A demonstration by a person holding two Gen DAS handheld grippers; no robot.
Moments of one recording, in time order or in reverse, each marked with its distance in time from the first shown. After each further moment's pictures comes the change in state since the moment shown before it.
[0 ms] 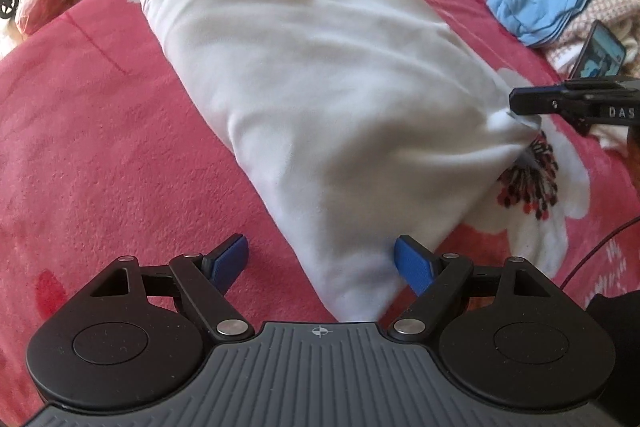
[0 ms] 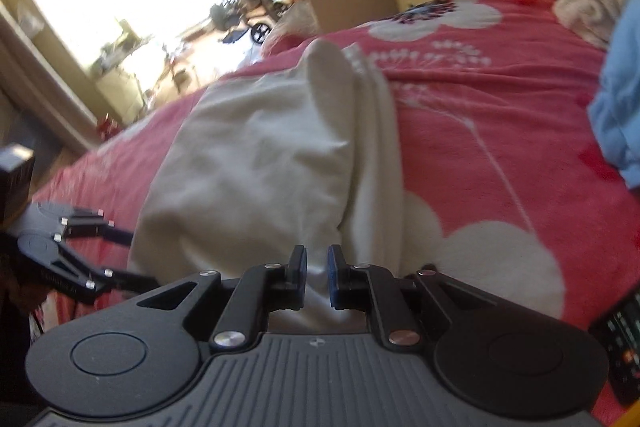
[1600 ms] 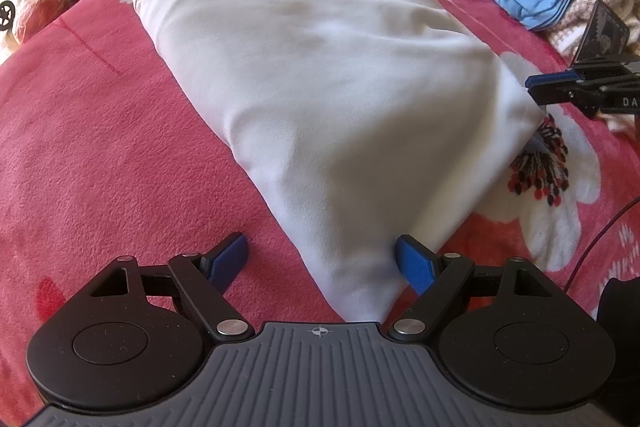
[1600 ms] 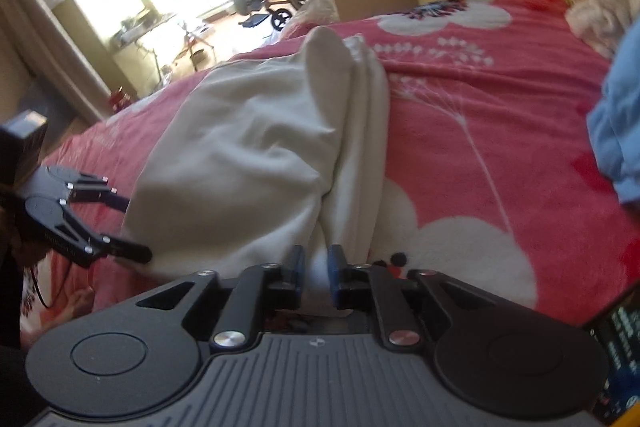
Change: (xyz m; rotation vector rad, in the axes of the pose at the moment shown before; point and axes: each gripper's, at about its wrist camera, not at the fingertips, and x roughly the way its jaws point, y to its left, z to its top) left arm 0.005 -0.007 -0.006 0.041 0.009 0.034; right arm -0.008 -0.018 -0.008 -0.107 0.019 0.017
